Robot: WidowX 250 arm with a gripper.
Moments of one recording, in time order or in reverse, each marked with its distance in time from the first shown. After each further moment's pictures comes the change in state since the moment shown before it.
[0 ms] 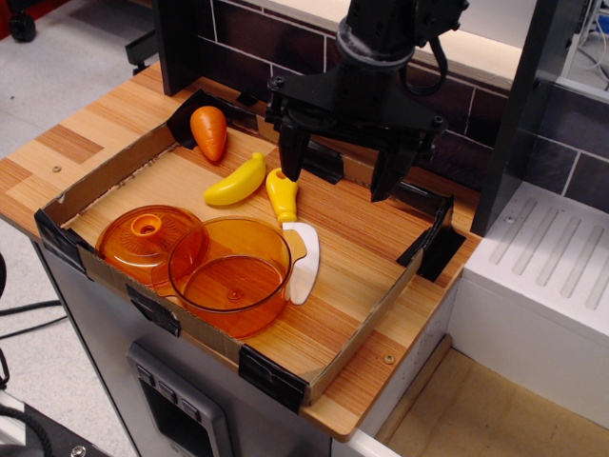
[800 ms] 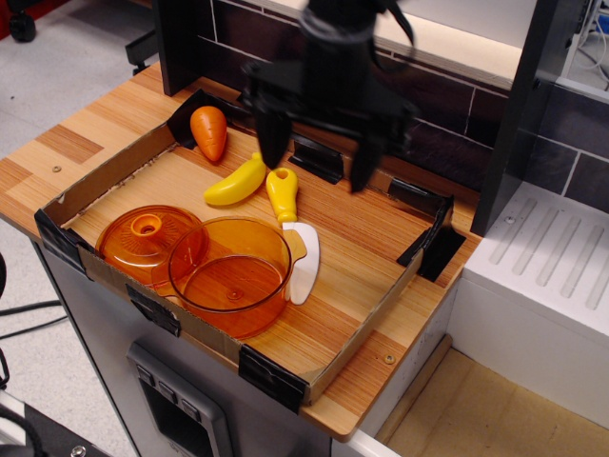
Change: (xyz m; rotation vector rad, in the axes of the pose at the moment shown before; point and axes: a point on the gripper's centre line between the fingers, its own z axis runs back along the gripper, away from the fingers) arm 0.008 0.024 0.006 -0.100 0.061 -0.165
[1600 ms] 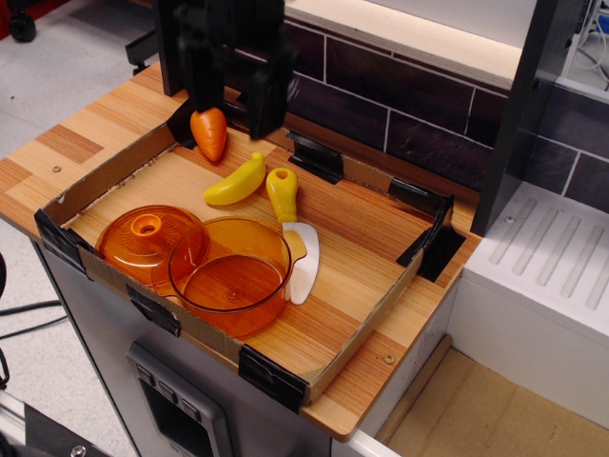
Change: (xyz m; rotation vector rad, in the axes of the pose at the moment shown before) arm 0.028 0.069 -0.035 -0.067 0.124 -0.292
